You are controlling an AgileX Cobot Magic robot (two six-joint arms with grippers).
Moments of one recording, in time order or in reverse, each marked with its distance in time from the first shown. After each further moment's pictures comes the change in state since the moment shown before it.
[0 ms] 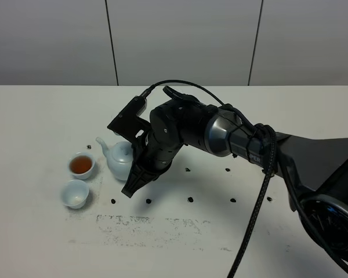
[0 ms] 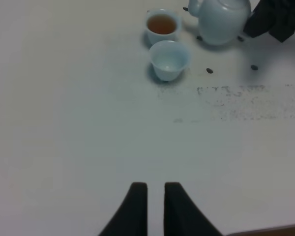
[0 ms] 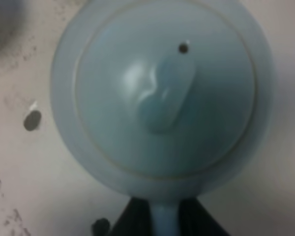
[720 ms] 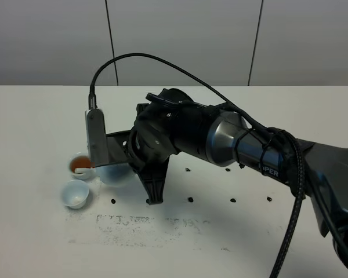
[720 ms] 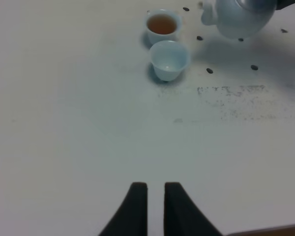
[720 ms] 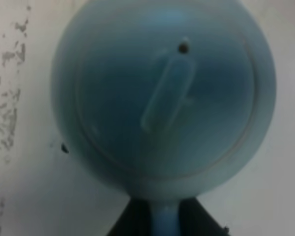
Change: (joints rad) left arm 0.000 0.000 0.000 0.000 0.000 0.000; right arm 0.109 -0.147 0.093 -0.269 0.015 -0.484
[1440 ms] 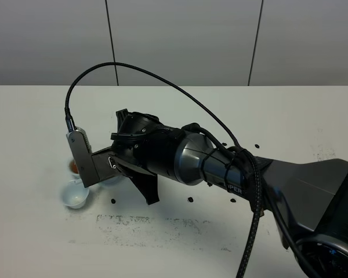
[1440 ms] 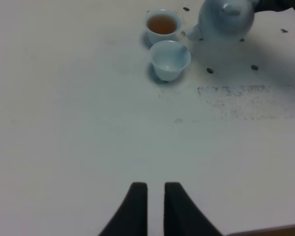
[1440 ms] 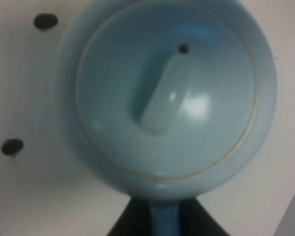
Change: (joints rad) left arm 0.000 0.000 0.000 0.000 0.000 0.000; right arm 0.067 0.104 -0.081 -0.292 0.007 0.054
